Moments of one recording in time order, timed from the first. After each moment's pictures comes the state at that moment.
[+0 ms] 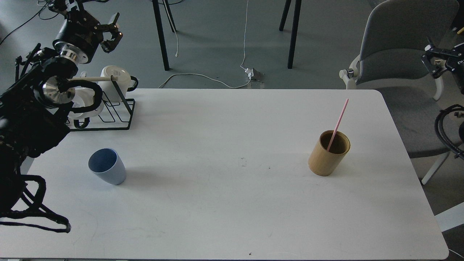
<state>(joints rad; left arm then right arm) -1.03 0.30 -0.64 -0.33 -0.12 -0.49 -0.29 0.68 -0.62 1.02 0.68 0.21 0.49 0.13</state>
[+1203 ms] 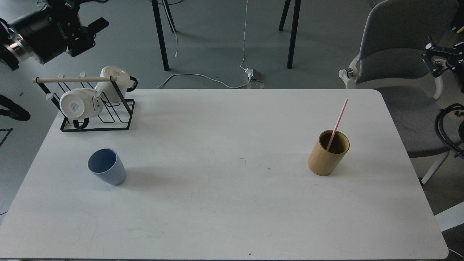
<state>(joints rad) -0.91 0.88 -0.59 -1.05 0.78 -0.49 -0.28 0.69 -0.62 1.02 0.68 0.21 0.49 0.14</state>
